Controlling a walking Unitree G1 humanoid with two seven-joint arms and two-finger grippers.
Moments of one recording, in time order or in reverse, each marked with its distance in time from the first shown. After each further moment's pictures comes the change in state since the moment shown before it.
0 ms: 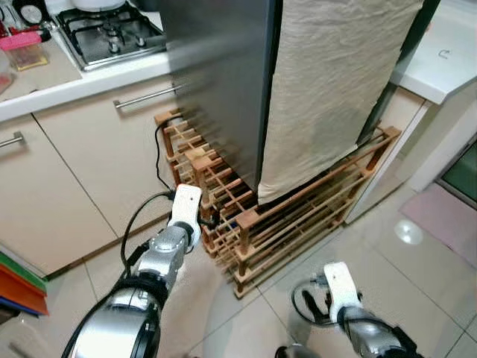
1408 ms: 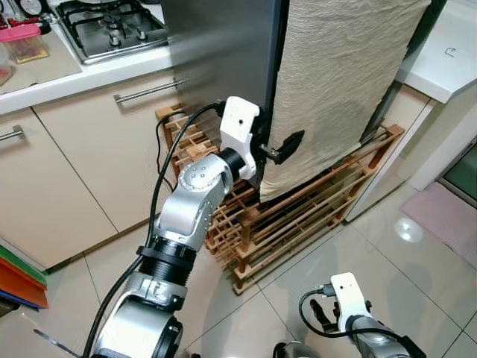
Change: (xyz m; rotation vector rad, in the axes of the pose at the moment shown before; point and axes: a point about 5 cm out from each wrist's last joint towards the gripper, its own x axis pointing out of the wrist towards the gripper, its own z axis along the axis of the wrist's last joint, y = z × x) left arm -0.004 -0.096 0.158 0.005 -0.393 -0.516; right arm -0.003 -0.010 0.000 -0.024 -0.012 -0.019
